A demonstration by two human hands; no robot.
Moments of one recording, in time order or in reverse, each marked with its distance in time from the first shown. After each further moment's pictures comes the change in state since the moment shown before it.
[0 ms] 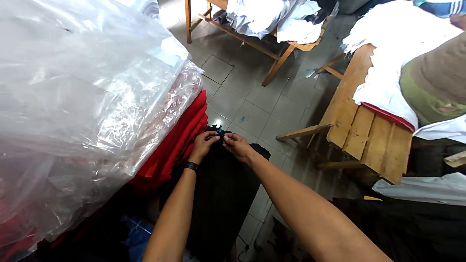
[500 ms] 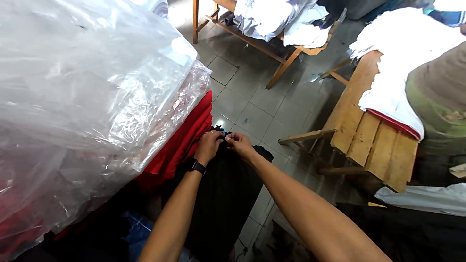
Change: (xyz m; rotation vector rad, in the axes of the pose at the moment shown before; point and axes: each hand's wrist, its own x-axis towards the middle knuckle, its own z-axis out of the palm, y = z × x) left_hand -0.006 0.016 -0.001 0.761 -0.009 0.398; right_hand -0.004 -0.010 0.014 -0.414 0.053 -0.081
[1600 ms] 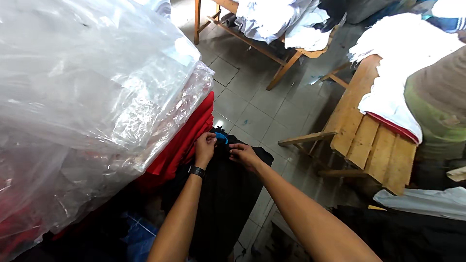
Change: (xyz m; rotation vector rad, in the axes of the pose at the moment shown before) left_hand -0.007 0.009 -0.001 -0.468 0.147 -0.596; right_hand -0.017 0.020 -0.009 0.118 -0.030 0.209
